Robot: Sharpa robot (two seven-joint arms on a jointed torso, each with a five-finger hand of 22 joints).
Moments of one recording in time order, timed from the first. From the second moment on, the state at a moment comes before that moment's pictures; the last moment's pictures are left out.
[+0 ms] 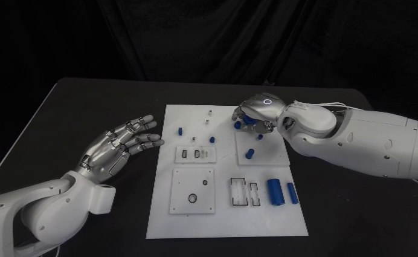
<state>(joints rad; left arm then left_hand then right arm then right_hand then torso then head) 1.18 -1.17 -0.21 1.78 0.12 0.02 0.68 1.35 0.13 0.23 0.13 0.66 0.57 0.12 0.20 0.07 0.24 0.24 0.62 0.07 0.48 0.23 0.72 0.17 0.13 0.47 0.28 0.51 0.27 1.41 -0.76 -0.25 1.45 -1.81 -0.34 -0.09 1.53 -0.09 0.24 0.22 0.28 0.76 0.07 0.32 0.08 0.82 0.10 0.47 0.07 1.38 0.01 1.20 0.84 0.06 1.44 0.12 1.48 1.31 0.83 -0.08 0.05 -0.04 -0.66</state>
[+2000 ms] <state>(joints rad) 1.18 -1.14 -0.21 1.75 0.12 0.04 0.68 1.34 0.14 0.25 0.13 0.66 0.57 0.12 0.20 0.07 0.24 0.25 0.63 0.07 0.47 0.23 0.72 0.17 0.13 0.46 0.28 0.50 0.26 1.45 -0.53 -0.24 1.26 -1.77 -0.46 -0.04 1.54 -0.08 0.31 0.16 0.27 0.99 0.10 0.36 0.20 1.11 0.06 0.26 0.07 1.41 -0.02 1.21 0.90 0.05 1.47 0.09 1.49 1.31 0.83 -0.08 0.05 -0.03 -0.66</state>
